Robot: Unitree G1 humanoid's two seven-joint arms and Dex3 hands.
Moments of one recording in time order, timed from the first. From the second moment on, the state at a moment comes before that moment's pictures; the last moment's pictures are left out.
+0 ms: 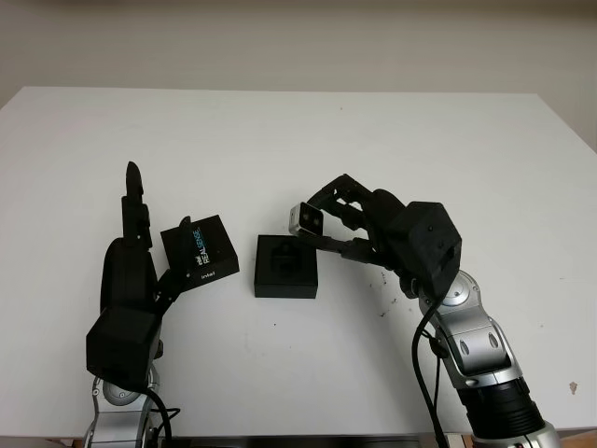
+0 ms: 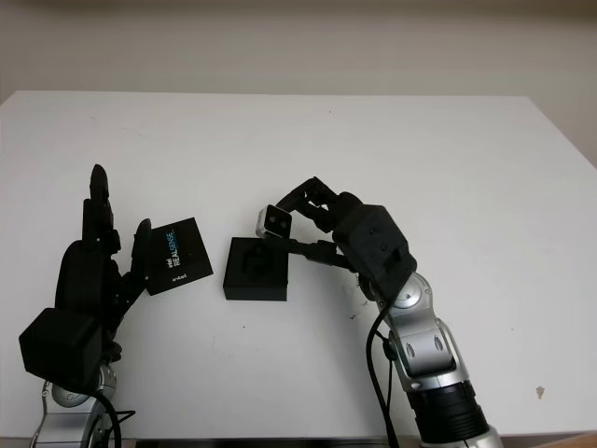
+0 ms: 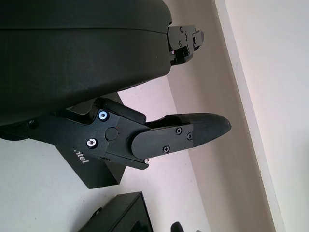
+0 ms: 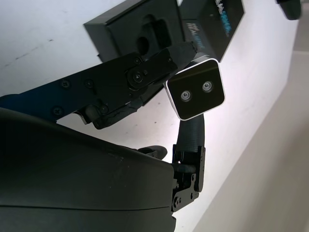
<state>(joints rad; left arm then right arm) 0.09 0.09 0.11 -0.21 0.16 -0.12 0.12 -0.33 -0.23 0.15 -0.02 -0.13 0.28 0.26</state>
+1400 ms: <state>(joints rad) 0.09 0.08 0.10 -0.21 0.17 -0.09 0.14 -0.26 -0.16 0.22 -0.10 -0.17 0.34 0.23</state>
